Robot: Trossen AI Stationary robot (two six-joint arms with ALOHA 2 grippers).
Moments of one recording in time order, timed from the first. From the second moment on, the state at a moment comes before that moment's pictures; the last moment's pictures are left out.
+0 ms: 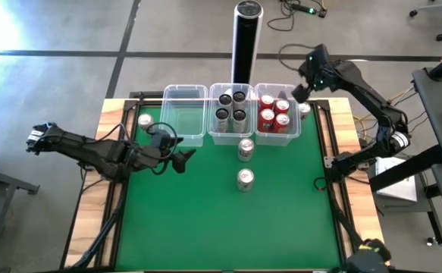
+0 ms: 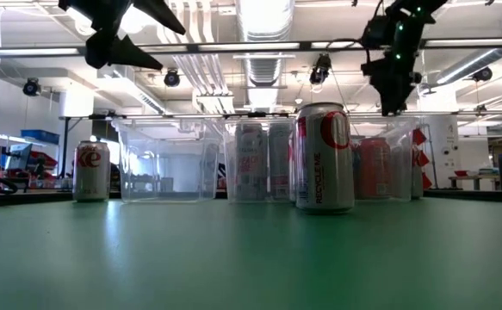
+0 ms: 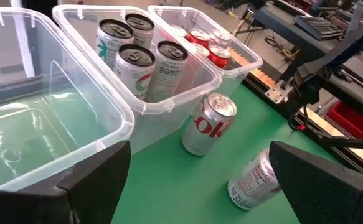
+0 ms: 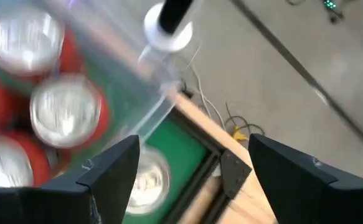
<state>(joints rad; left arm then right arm) -0.21 1.00 0.79 -0.31 -0.71 -0.80 -1.03 1.43 1.39 -1.02 0.17 -0.28</state>
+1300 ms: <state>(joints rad) -0.10 1.00 0.79 -0.38 -0.66 -0.75 -1.18 1.82 1.84 -1.37 0.19 1.49</state>
